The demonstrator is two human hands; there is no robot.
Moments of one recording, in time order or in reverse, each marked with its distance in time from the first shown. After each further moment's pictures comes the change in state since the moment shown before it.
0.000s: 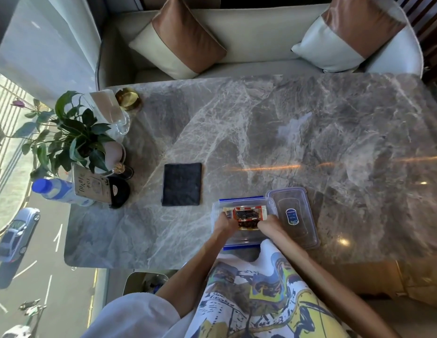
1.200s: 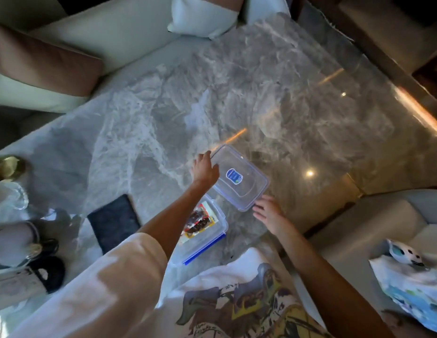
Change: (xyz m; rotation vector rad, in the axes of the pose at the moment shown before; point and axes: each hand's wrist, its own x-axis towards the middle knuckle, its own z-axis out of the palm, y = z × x) left_hand 0.040 0.172 0.112 0.762 0.055 0.645; right_hand 0.011 0.129 -0.078 1.310 0.108 0.273
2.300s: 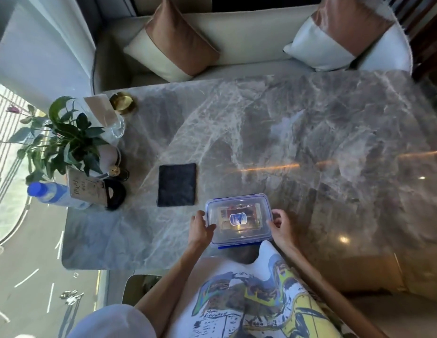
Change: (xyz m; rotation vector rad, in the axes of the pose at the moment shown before) left_hand -0.186 -0.184 0.014 -0.506 0.193 -0.539; right_hand -0.039 0.050 0.081 -0.836 -0.170 -0.598
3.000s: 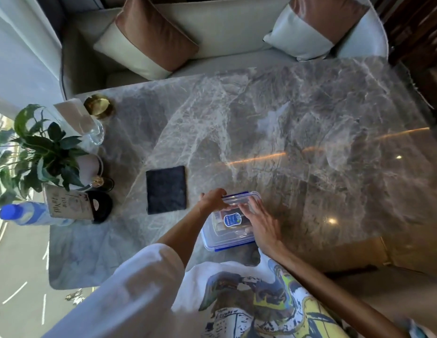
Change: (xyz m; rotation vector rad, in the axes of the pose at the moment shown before) left_hand 0.076 0.095 0.005 0.640 -0.429 0.286; right_hand -0.008 -0.028 0.026 -0.969 -0.063 -0.403
